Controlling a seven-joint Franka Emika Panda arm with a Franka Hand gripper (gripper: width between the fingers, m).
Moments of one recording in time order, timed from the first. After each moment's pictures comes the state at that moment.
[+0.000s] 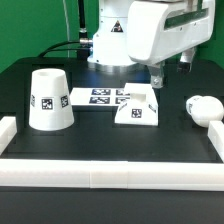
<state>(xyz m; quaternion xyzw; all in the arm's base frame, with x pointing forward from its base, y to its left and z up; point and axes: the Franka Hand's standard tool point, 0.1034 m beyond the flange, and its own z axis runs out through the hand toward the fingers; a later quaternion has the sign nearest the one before) 0.564 0.056 0.115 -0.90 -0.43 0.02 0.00</state>
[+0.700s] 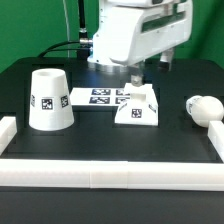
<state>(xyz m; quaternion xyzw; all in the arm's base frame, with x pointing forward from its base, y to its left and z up) 0.501 0.017 0.103 -0.90 -0.43 0.02 0.01</state>
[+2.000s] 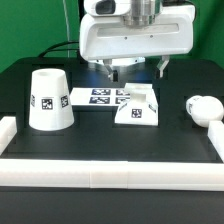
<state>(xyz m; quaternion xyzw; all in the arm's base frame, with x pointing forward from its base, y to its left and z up) 0.464 0.012 0.085 -1.00 -0.03 0.03 0.02</state>
